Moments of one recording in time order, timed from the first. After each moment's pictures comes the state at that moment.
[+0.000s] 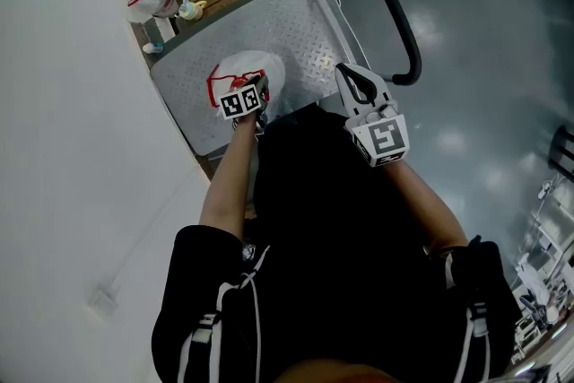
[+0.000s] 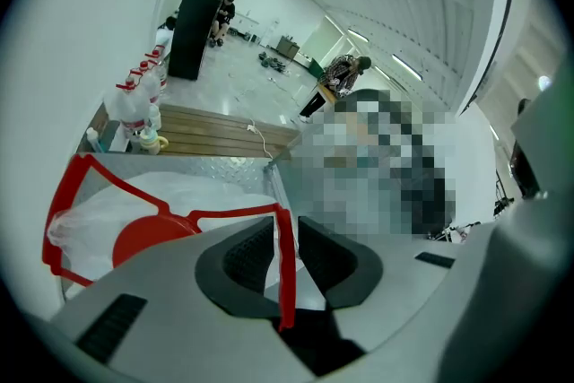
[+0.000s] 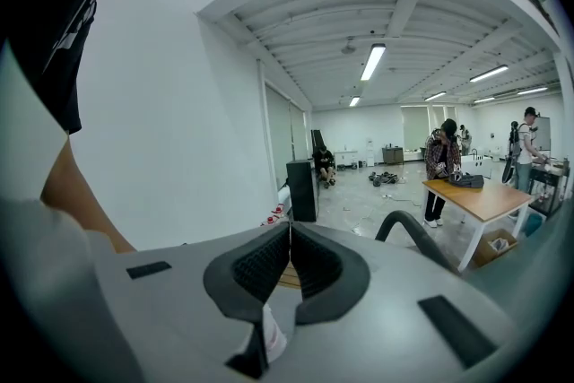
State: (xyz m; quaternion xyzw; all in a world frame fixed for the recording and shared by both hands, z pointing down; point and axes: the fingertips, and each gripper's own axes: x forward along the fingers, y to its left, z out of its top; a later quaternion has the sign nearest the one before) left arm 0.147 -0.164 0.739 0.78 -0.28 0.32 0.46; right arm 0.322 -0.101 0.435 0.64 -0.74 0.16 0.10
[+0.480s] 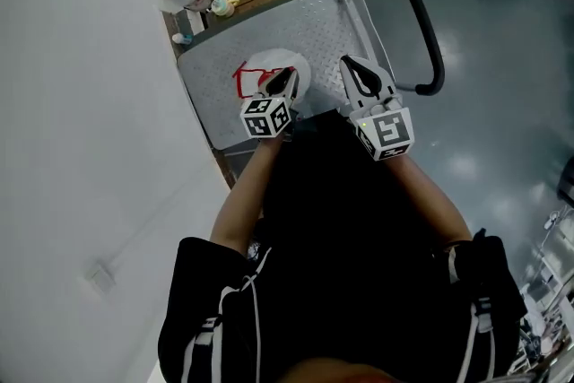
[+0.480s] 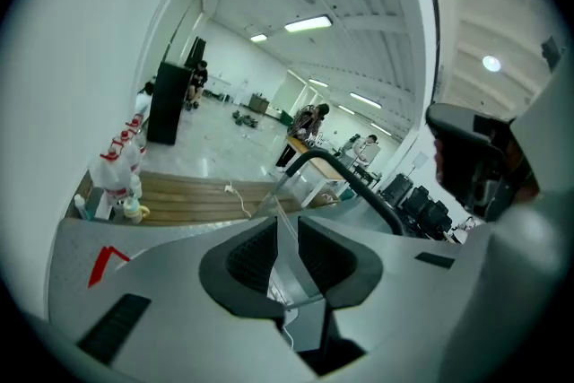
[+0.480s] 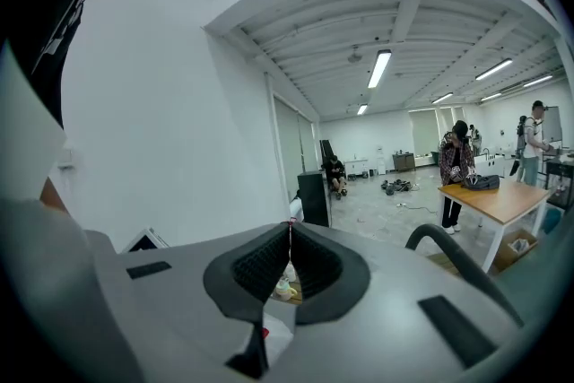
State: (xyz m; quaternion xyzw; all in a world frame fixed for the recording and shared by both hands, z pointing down) left arm 0.169 -0.164 0.579 0.87 -0.30 0.19 0.34; right arm 0.278 -0.130 0.410 0.62 -0.77 0.14 0.06
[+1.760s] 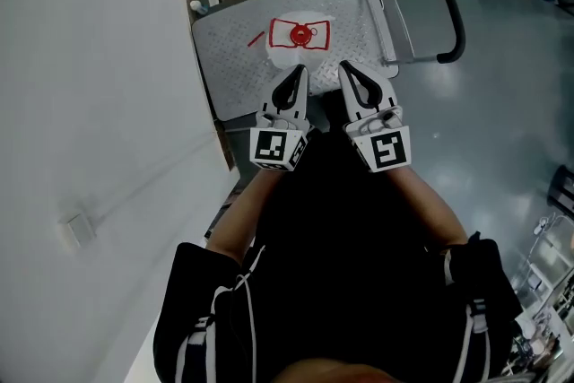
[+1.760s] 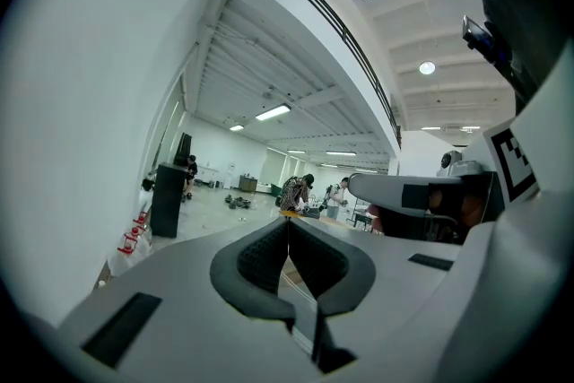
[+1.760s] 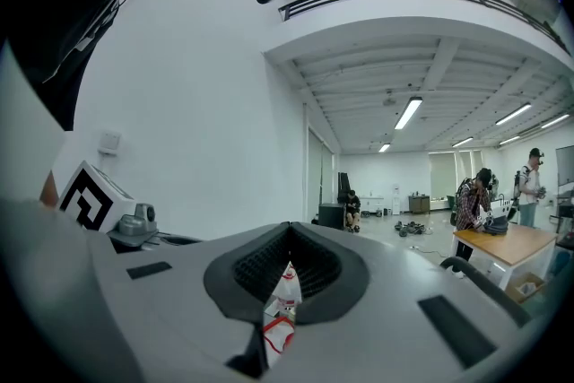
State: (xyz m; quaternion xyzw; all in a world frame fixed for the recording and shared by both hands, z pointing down) left arm 0.013 -0.038 0.375 0.93 -0.35 -0.01 0.13; right arm 0.074 -0.017 0.325 0.60 -0.80 0.00 0.03
